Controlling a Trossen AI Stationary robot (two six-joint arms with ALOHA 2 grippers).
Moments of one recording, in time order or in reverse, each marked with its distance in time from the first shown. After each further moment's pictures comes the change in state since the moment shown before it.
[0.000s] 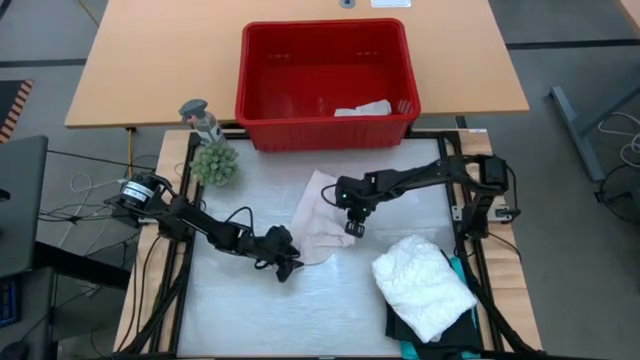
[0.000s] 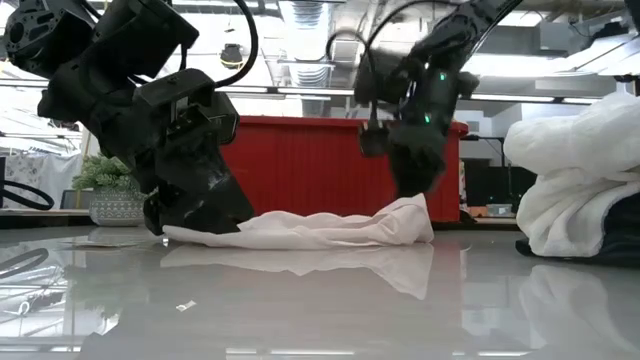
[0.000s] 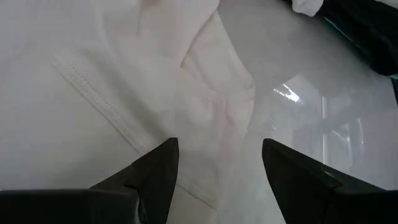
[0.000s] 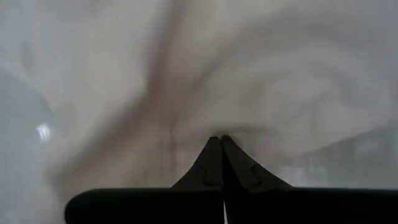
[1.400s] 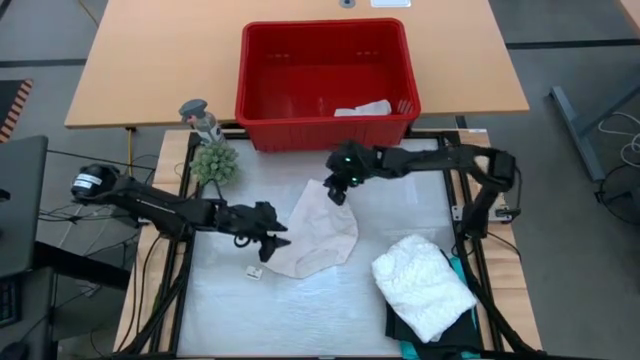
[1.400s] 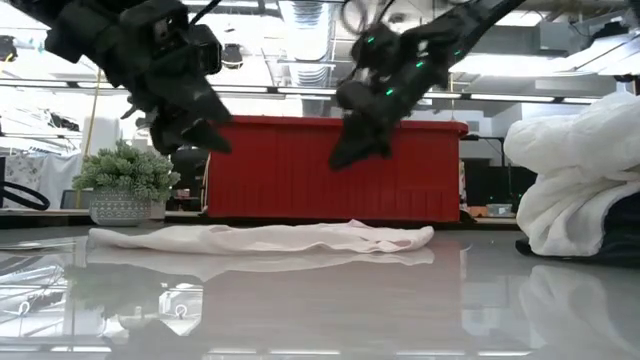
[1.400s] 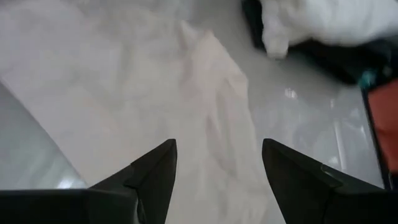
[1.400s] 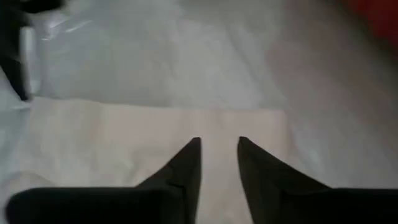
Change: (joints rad) left arm 0.146 -0.497 -0.012 -0.339 0.062 0.265; right arm -0.155 -0.062 0.074 0.335 -0.022 0.005
